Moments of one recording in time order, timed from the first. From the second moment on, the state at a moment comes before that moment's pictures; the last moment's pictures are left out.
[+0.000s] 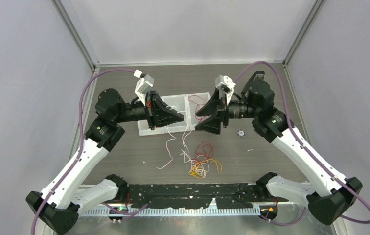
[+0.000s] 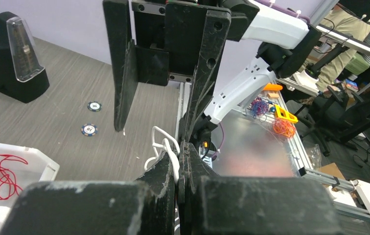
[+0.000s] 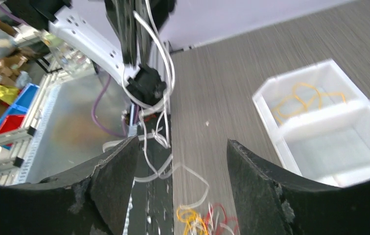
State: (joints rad) left arm -0.54 0.96 1.06 0.03 0.95 -0.48; right arm 0.52 1.04 1.10 -0.25 -0.98 0.10
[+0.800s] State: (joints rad) left arm -0.54 0.98 1.06 0.07 0.96 -0.52; right arm 0.67 1.17 1.05 -0.01 -0.90 0.16
